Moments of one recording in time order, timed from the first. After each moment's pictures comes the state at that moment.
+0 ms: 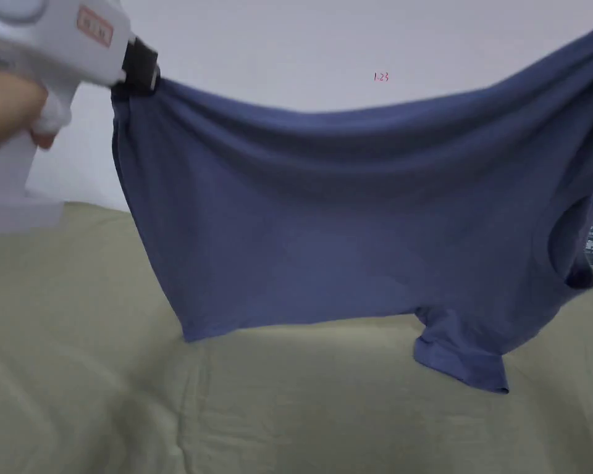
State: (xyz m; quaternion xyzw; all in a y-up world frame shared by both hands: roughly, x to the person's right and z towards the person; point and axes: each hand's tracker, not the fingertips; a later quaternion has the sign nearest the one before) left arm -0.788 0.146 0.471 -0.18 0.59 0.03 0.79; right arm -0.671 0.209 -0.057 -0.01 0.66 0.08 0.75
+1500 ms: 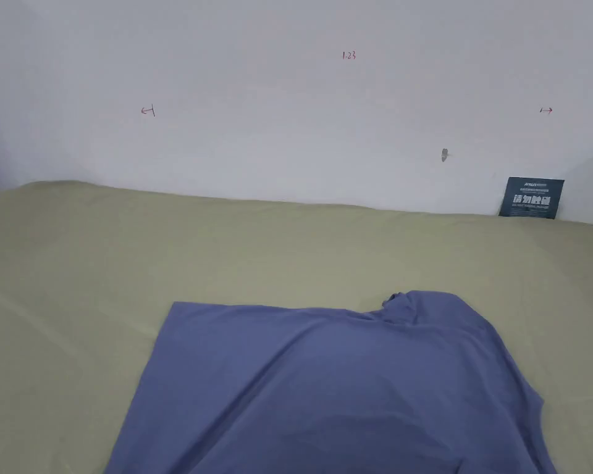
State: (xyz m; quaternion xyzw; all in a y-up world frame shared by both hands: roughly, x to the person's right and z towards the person) left arm -0.462 -0.198 0.567 -0.31 0.47 0.25 0.79; right arm -0.319 -0.168 -0.049 -0.32 0.61 0.19 0.69
